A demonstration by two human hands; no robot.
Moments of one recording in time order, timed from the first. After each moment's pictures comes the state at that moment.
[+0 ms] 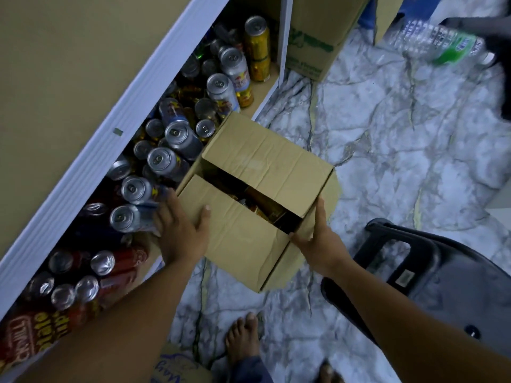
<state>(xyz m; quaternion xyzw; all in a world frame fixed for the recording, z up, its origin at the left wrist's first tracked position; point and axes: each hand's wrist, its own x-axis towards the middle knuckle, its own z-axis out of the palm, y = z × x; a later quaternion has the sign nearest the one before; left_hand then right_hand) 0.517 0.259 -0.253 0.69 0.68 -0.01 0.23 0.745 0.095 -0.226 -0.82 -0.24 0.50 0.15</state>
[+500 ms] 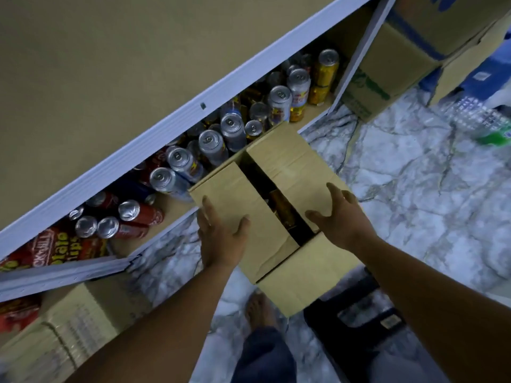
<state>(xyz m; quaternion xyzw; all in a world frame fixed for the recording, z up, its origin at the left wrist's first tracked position) 0.546 0.182 -0.225 0.51 0.76 0.12 0.39 0.798 0.162 -0.173 -0.80 -0.44 0.41 0.03</state>
